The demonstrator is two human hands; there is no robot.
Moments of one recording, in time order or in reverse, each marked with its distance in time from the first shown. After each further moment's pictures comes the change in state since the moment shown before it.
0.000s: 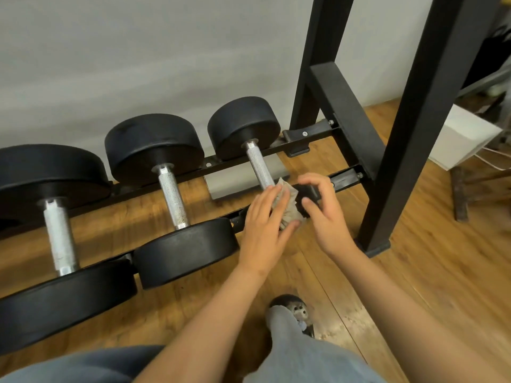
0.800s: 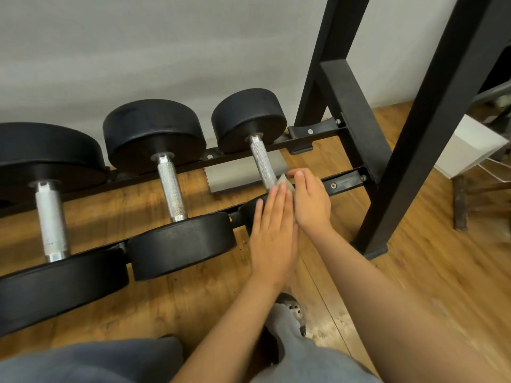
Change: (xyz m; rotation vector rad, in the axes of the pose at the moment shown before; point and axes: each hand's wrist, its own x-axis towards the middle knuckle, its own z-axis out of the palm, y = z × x) left_hand -0.013 0.018 0.031 0.362 0.073 -0.078; right_hand 0.039 0.015 0.033 -0.342 0.107 0.344
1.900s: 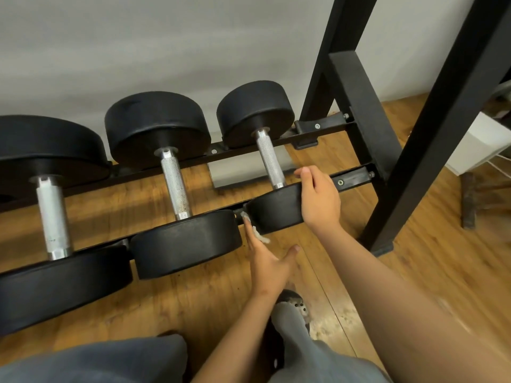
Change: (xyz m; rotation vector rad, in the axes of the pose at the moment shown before) left_hand -0.039 -0.013 0.023 -0.963 -0.167 -0.799; right_hand -0.001 0.000 -0.001 -0.066 0.026 -0.019
